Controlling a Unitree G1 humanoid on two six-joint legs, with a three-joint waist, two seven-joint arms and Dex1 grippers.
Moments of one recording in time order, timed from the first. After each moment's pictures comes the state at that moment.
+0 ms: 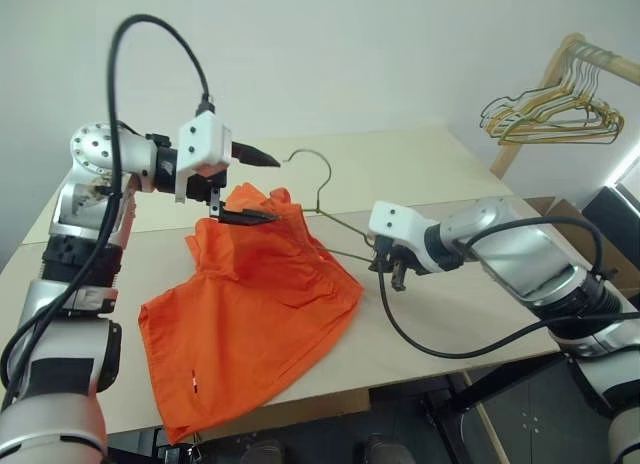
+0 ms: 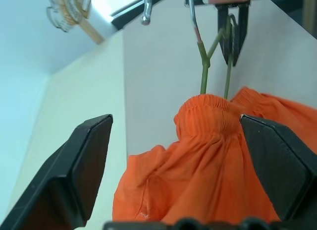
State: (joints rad) left arm -0.99 0.77 -0.18 0.44 -0.23 -0.04 -1.54; right arm -0.90 -0.82 0.58 -0.27 0.21 1.04 1.00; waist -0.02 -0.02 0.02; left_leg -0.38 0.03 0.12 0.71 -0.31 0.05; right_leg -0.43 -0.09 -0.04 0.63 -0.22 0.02
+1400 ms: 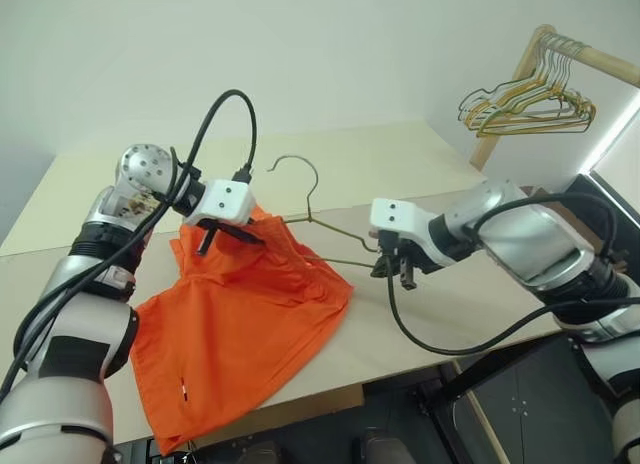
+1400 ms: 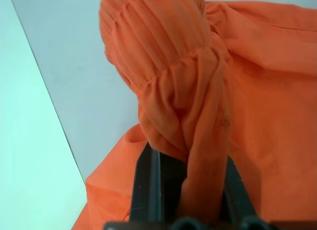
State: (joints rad) left arm -1.09 0.73 -0.40 0.78 -0.08 -0.40 -1.60; right arm -0.95 -0.84 0.56 -0.24 0.20 1.02 1.19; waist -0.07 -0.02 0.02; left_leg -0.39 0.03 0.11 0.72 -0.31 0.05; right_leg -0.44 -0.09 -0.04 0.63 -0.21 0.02
